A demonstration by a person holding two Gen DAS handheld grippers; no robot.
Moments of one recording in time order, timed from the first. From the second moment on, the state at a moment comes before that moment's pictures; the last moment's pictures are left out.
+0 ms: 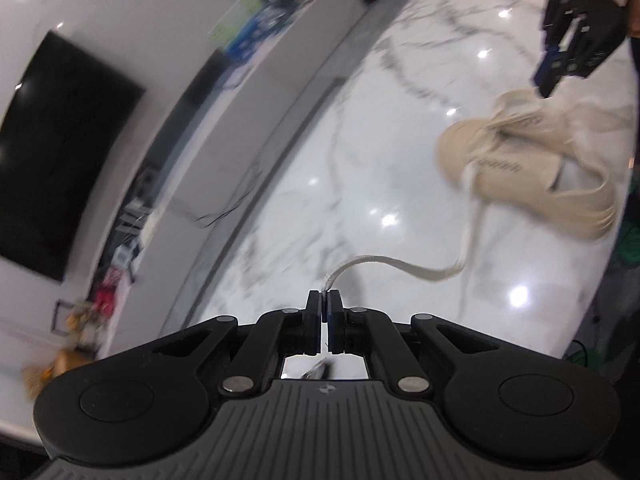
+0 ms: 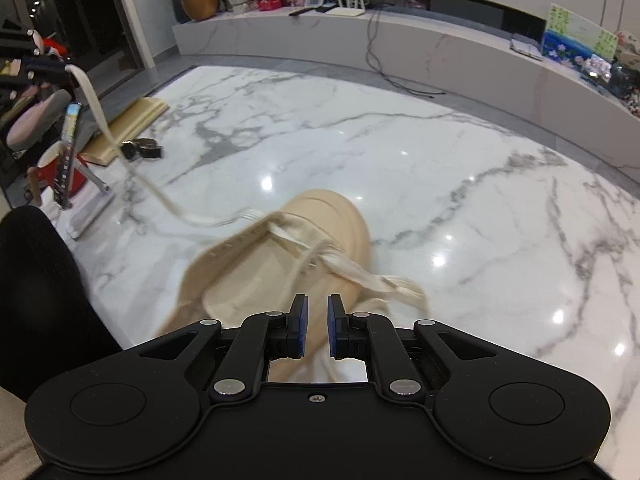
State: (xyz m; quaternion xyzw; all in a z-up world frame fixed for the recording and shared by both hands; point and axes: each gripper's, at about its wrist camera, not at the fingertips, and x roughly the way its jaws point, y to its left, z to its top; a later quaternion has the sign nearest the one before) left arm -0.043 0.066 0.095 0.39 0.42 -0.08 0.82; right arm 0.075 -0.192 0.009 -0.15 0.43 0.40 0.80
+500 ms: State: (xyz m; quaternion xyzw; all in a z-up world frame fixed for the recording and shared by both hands) left arm 0.005 0.046 0.017 0.29 0.43 -0.16 0.84; right arm 0.121 -0.167 -0.048 -0.31 0.39 0.43 0.75
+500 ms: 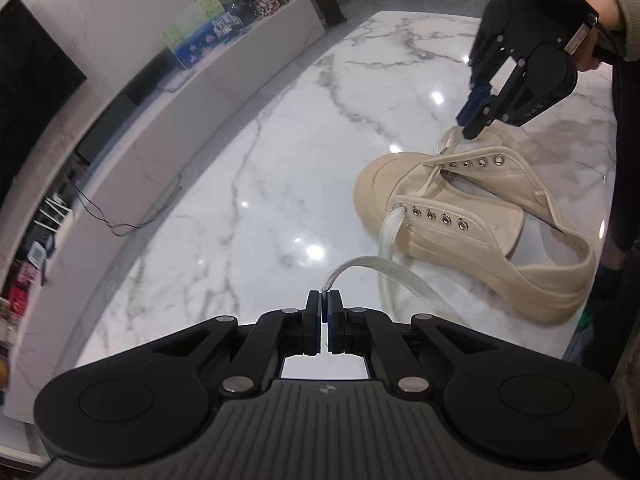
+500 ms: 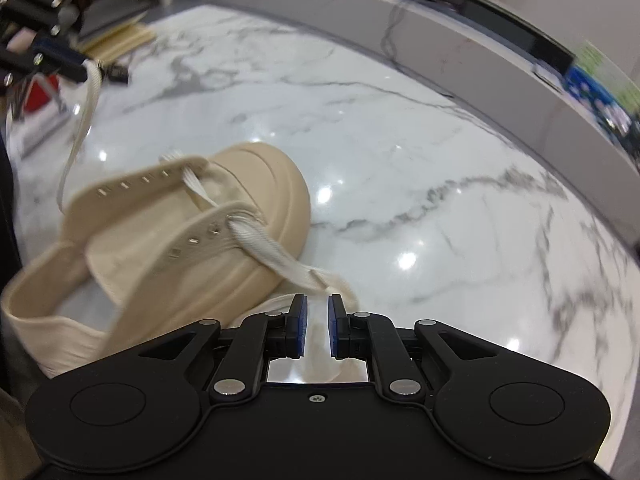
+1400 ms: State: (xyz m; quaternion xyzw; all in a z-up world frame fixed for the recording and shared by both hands) left arm 0.021 0.049 0.004 0.25 0.43 -0.18 0.85; right arm 0.126 -0.158 -0.031 -0.32 0.37 0.50 0.72
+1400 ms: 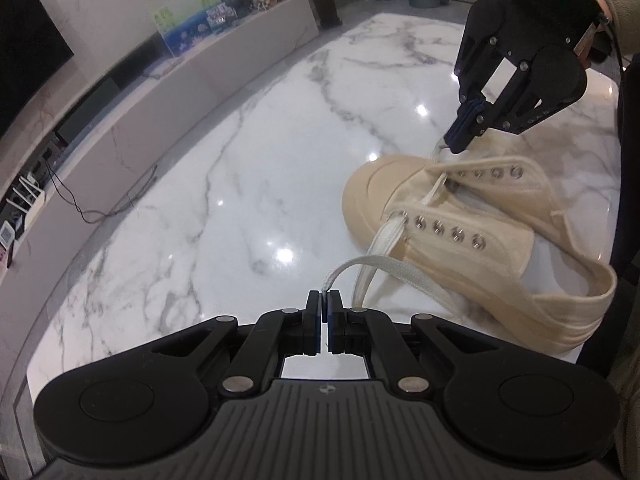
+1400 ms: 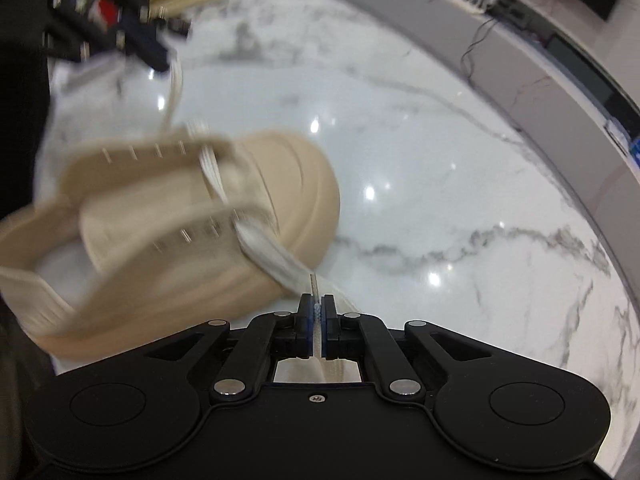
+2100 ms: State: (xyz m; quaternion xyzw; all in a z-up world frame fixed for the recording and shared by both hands) left arm -0.021 -0.019 0.138 0.40 0.26 -0.14 0.87; right arm 0.063 -0.160 0.188 -0.19 0.18 0.49 0.83
